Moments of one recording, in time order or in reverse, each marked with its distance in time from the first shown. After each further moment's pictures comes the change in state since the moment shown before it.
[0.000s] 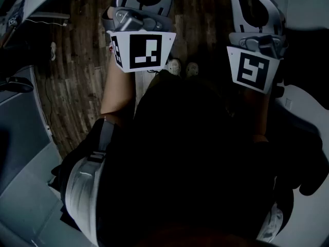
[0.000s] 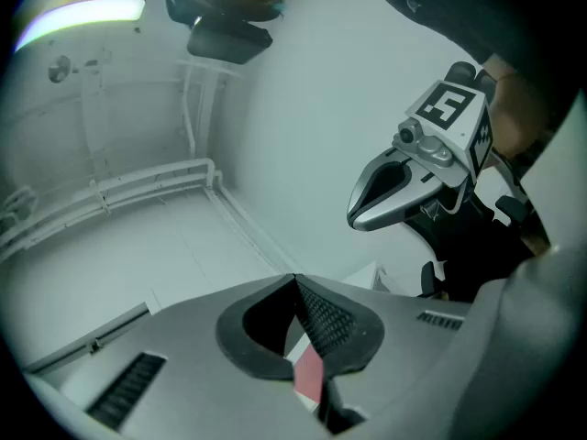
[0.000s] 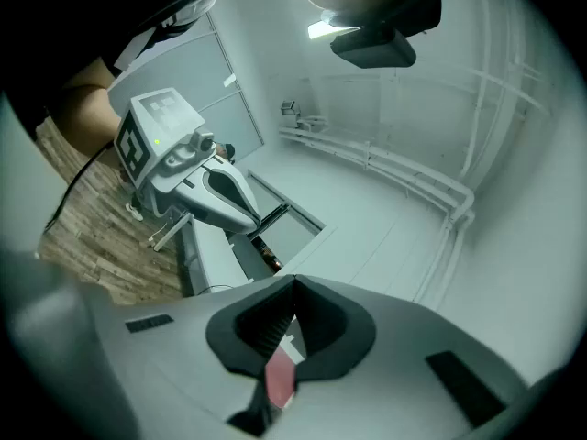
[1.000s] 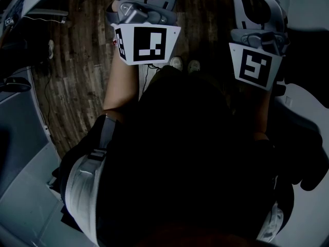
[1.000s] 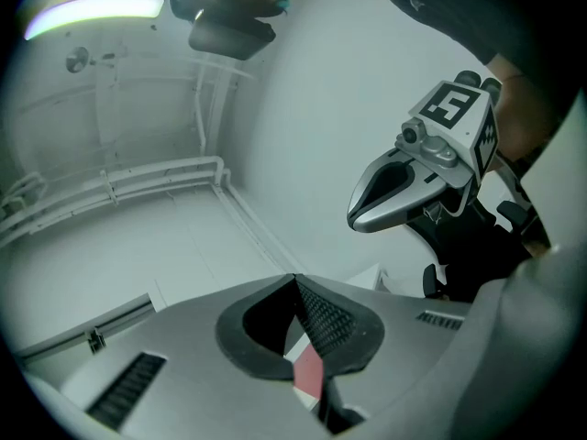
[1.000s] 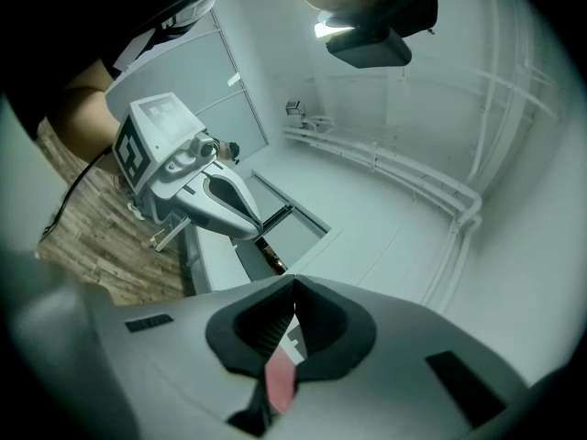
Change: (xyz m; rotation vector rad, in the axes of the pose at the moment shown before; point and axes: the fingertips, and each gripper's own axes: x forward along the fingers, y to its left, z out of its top) left arm -0.017 0.026 -0.030 -0.047 -0.024 0.016; right arm 0.029 0.029 0.026 -0.019 0.001 0.009
